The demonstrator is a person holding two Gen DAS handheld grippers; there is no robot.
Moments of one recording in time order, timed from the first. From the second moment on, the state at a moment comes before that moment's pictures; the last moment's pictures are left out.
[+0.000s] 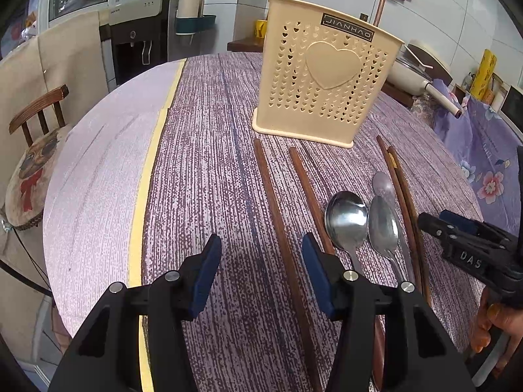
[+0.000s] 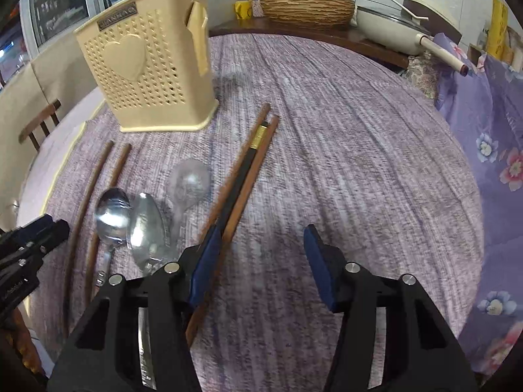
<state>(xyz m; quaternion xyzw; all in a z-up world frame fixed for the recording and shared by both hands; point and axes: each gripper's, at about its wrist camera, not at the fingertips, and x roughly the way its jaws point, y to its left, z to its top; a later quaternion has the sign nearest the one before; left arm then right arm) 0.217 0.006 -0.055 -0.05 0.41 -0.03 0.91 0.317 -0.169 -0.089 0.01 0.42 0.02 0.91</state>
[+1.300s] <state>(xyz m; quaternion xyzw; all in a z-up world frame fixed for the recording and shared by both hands) 0.292 -0.009 -0.060 -0.05 0.44 0.00 0.90 0.406 -0.179 -0.088 0.07 0.43 -0.02 0.90</state>
